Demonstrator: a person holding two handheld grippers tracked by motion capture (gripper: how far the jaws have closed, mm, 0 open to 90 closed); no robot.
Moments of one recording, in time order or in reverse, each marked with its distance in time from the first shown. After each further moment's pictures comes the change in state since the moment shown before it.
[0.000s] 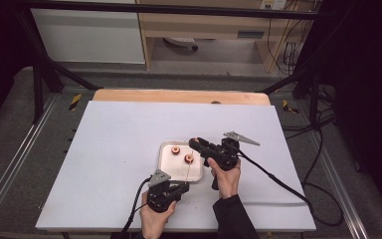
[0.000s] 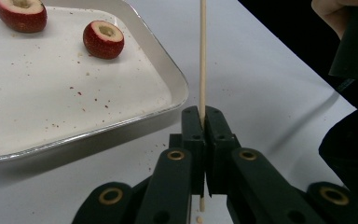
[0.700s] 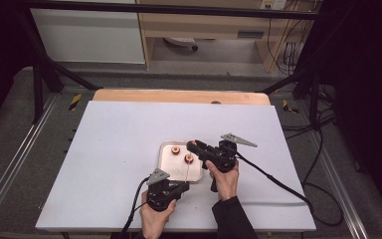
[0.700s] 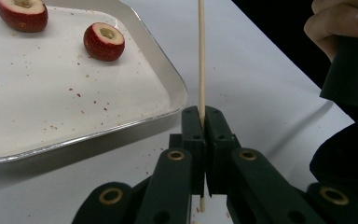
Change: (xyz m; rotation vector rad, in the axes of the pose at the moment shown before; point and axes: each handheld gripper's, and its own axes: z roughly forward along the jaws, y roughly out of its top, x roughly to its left) left arm 0.001 0.003 0.000 -0.009 -0.011 -0.041; right arm 0.001 -0.007 0.003 0.024 0.018 -0.014
